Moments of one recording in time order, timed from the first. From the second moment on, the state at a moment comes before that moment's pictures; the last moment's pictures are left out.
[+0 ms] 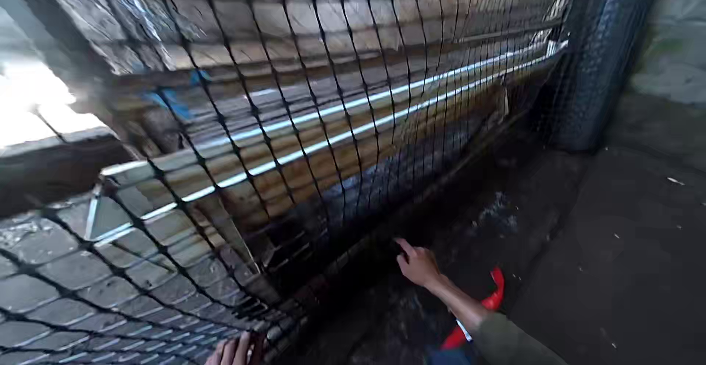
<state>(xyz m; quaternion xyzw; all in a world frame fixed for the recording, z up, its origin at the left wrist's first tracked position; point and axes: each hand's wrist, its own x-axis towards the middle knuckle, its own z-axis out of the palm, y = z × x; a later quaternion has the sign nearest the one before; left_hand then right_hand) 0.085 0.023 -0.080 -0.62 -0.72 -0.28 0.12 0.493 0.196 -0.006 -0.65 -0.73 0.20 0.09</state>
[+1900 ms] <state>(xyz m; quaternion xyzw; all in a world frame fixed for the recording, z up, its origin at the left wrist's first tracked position) 0.084 0.018 -0.083 -0.61 -0.73 -0.27 0.12 0.525 0.271 -0.064 -0.72 -0.65 0.24 -0.02</state>
